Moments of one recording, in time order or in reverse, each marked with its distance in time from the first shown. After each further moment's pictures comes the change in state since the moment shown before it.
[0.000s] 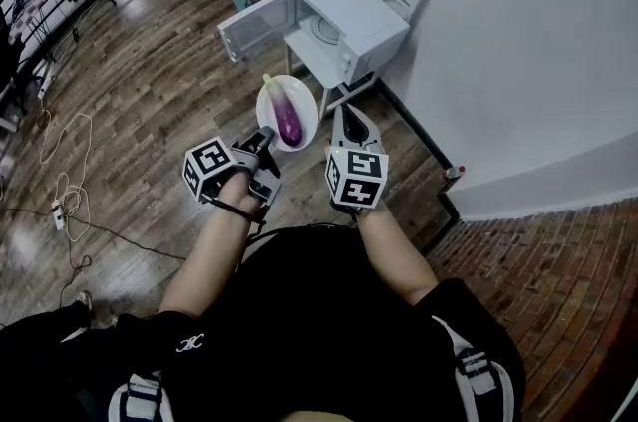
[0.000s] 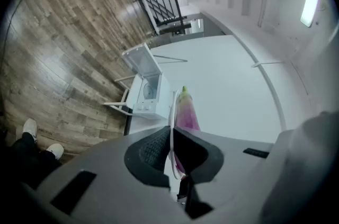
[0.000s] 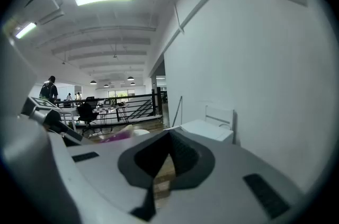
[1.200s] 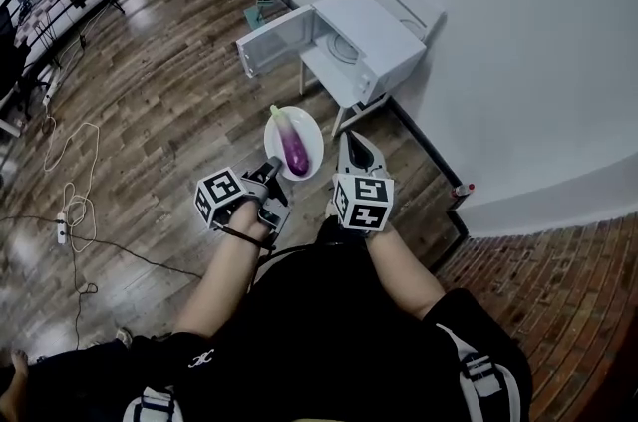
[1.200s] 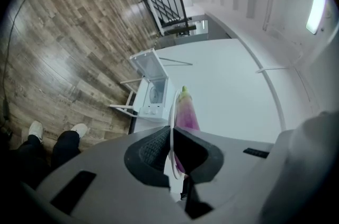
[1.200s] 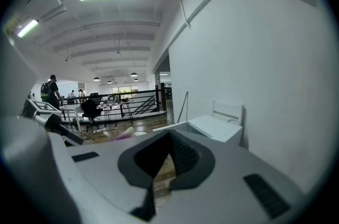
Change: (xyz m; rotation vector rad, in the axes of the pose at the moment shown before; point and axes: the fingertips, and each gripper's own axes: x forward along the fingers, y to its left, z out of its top) left arm -0.032 0.042 0.036 -0.041 0.002 0.025; right arm 0.017 0.056 -0.020 -0.019 0.044 0.031
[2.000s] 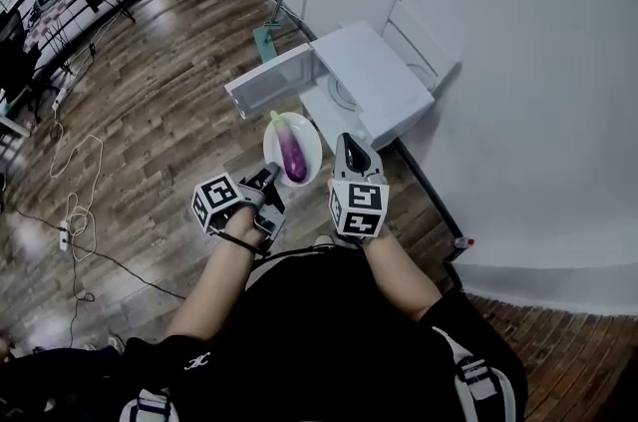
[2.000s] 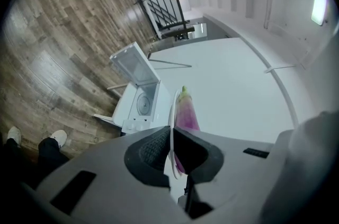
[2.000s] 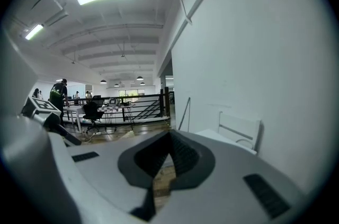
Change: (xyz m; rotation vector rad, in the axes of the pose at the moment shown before) left arm 0.180 -0.069 0.065 0.020 -0.065 0.010; right arm 0.173 -0.110 0.073 -0.037 -0.051 0.088
